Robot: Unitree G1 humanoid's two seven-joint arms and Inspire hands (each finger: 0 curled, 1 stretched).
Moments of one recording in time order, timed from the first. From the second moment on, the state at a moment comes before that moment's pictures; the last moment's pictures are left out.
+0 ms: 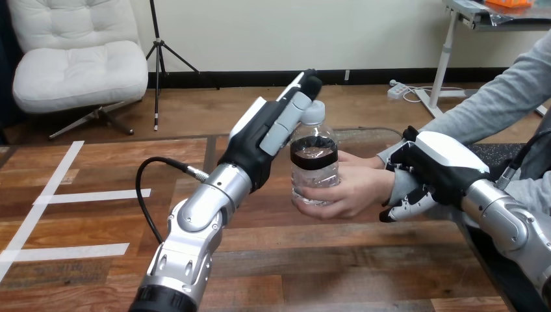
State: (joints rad) left arm -0.51 0.03 -0.10 0.46 -0.01 -0.08 -0.28; right arm -0.65 -0.58 0.35 1.02 -0.53 -0.47 0.01
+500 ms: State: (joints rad) left arm -0.51 0.03 -0.09 0.46 -0.01 -0.07 -0.28; right arm -0.64 -0.58 0.35 1.02 -0.57 -0.51 -0.01
